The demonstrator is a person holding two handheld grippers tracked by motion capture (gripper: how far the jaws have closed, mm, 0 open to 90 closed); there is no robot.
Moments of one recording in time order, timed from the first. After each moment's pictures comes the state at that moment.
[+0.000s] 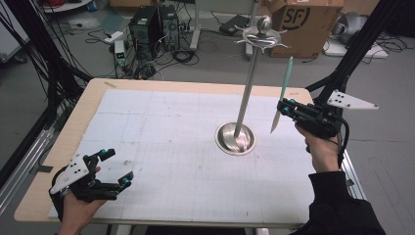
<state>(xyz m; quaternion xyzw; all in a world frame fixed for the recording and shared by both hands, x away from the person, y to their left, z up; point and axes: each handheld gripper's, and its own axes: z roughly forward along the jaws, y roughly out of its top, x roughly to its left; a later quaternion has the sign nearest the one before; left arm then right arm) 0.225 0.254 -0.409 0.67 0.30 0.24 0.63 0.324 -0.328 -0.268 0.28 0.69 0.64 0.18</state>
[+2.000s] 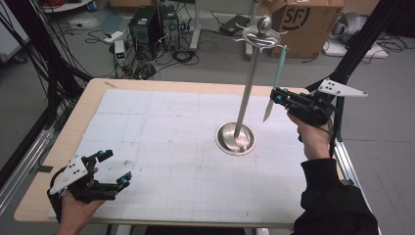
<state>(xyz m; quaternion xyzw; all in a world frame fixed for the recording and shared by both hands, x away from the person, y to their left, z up) 0.226 0.260 -0.414 0.67 0.31 0.24 0.62 0.350 -0.313 -0.261 0.29 0.68 0.64 0.18</state>
